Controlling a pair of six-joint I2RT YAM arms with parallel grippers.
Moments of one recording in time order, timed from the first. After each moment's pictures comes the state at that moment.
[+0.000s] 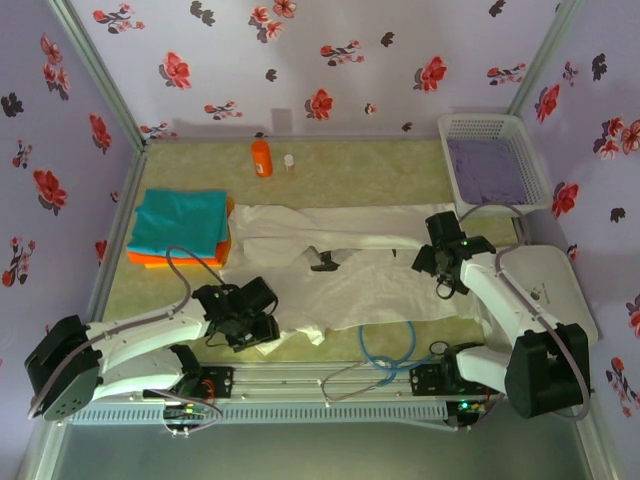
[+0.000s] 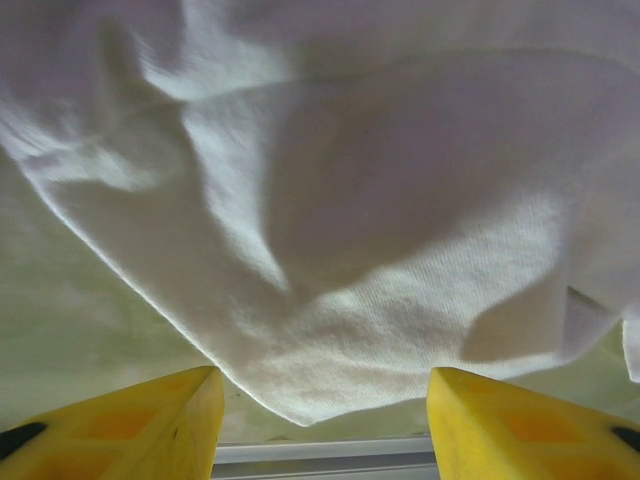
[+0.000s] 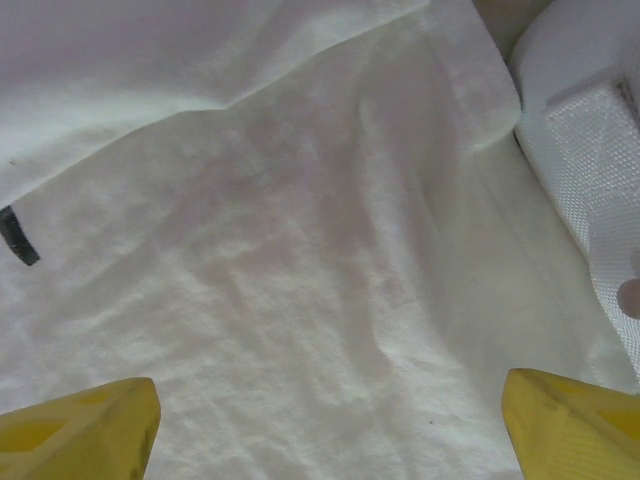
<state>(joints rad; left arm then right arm) -1.01 1.10 0.54 -0.77 0.10 -1.22 0.24 1.18 0.76 -0.87 0.20 0.72</state>
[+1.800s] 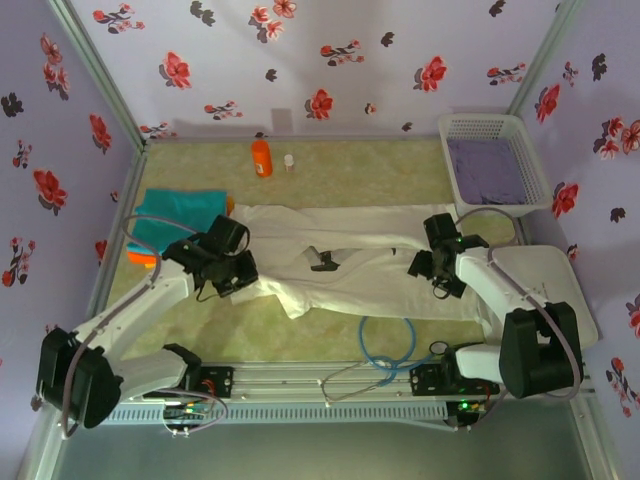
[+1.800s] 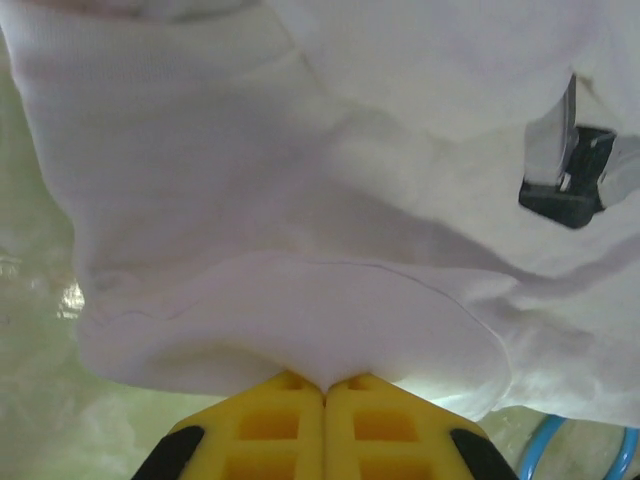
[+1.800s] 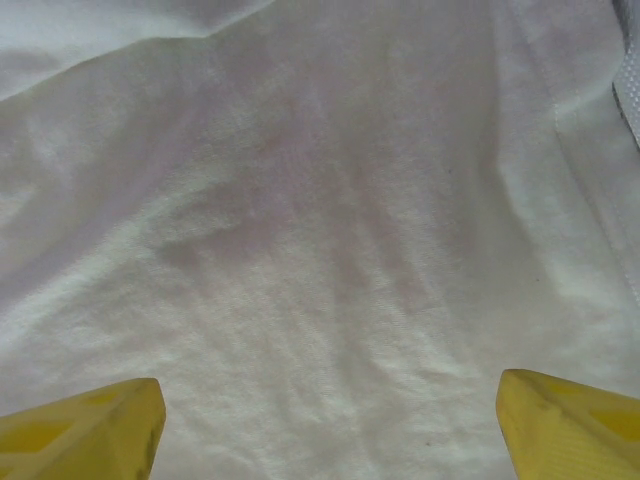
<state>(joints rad) -0.54 1.17 0.86 -0.86 0.09 -0.90 0.21 1.27 0.74 -0.82 0.11 0.69</state>
